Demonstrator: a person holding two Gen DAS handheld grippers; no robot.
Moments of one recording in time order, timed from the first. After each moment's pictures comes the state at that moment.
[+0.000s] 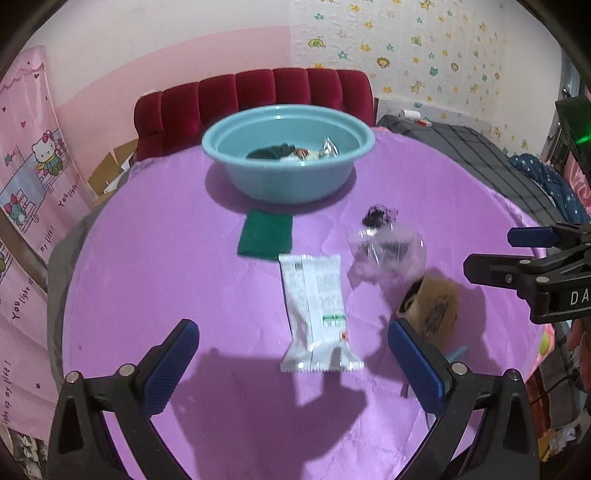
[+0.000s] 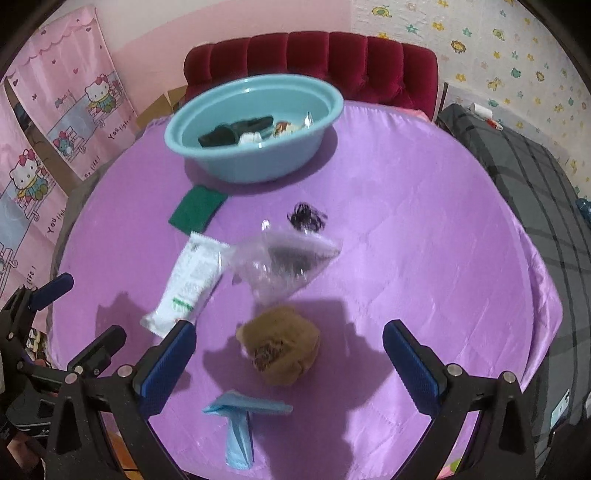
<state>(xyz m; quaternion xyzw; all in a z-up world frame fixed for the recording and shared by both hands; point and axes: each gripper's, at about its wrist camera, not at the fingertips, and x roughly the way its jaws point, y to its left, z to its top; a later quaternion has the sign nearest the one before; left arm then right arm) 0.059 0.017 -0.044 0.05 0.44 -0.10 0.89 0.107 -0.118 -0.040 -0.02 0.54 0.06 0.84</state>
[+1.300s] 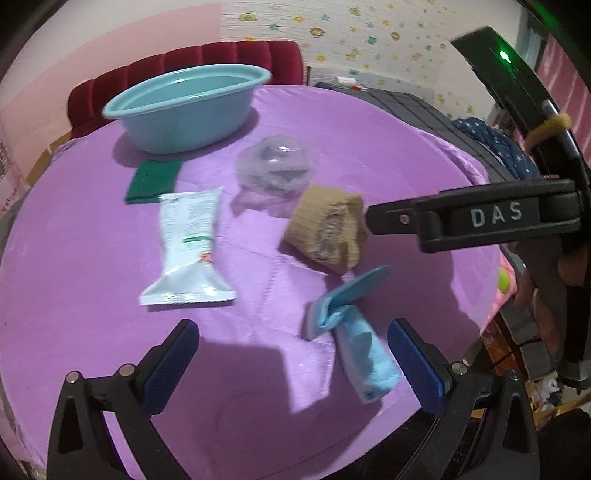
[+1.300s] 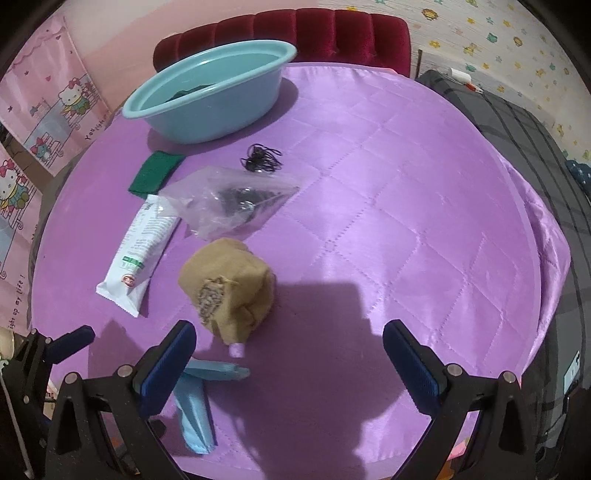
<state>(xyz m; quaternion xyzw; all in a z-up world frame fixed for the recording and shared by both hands) 0.011 -0.051 -0.092 0.05 0.48 -0.22 0.85 0.080 -0.160 -0.086 0.01 0.56 0.02 0.83</state>
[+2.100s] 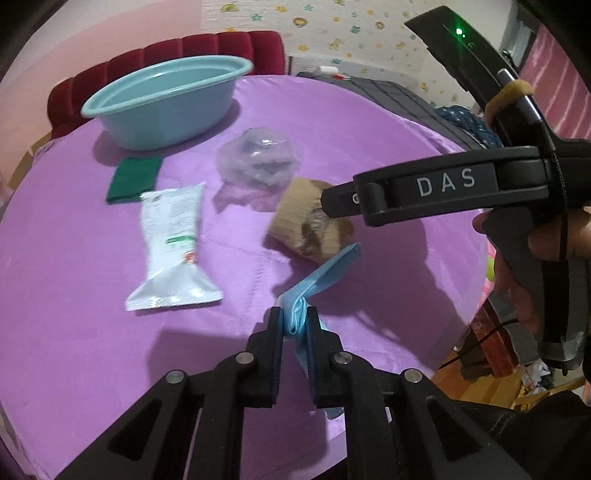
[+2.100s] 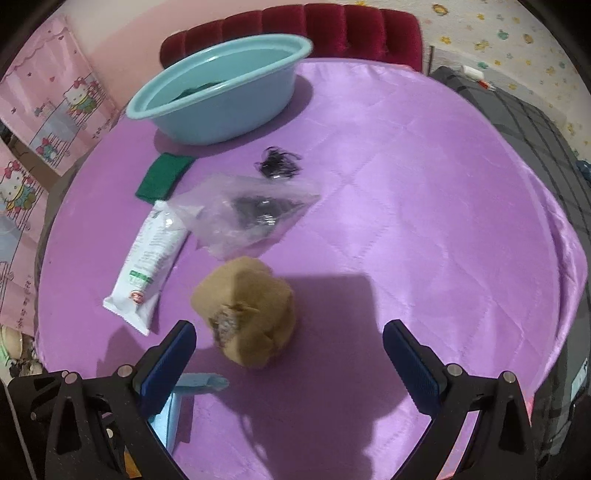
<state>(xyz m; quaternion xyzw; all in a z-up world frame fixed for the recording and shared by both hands) 0.017 -0.049 -0.092 0.05 0.50 -0.25 0.83 0.103 -0.143 -0.100 0.02 0.57 0.05 0.82</state>
